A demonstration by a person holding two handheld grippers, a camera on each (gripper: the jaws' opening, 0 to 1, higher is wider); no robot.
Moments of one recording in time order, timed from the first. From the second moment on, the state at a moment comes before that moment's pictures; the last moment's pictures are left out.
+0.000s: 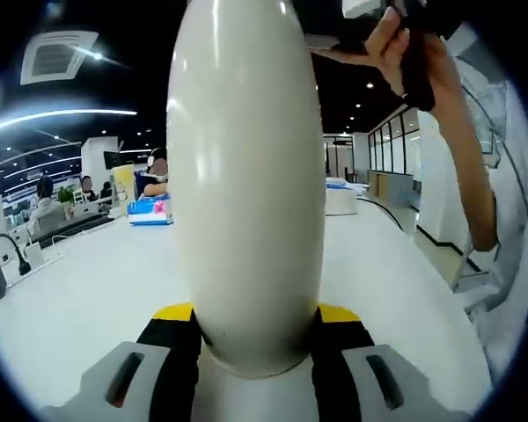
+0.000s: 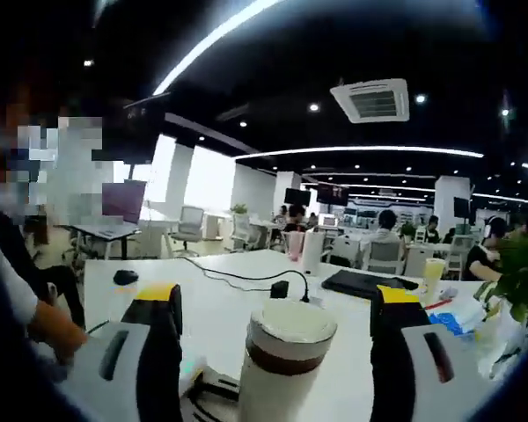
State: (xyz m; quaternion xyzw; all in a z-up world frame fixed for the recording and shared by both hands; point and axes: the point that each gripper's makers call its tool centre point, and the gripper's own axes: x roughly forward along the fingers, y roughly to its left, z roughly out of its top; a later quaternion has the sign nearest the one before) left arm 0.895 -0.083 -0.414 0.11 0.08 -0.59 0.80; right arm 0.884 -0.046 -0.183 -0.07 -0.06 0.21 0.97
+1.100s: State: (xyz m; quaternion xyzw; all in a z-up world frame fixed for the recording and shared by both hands) left arm 0.896 -0.082 -0.413 0.11 0.08 -0.59 0.80; right arm 0.906 -0.069 -0.203 0.00 -0.06 0.08 0.99
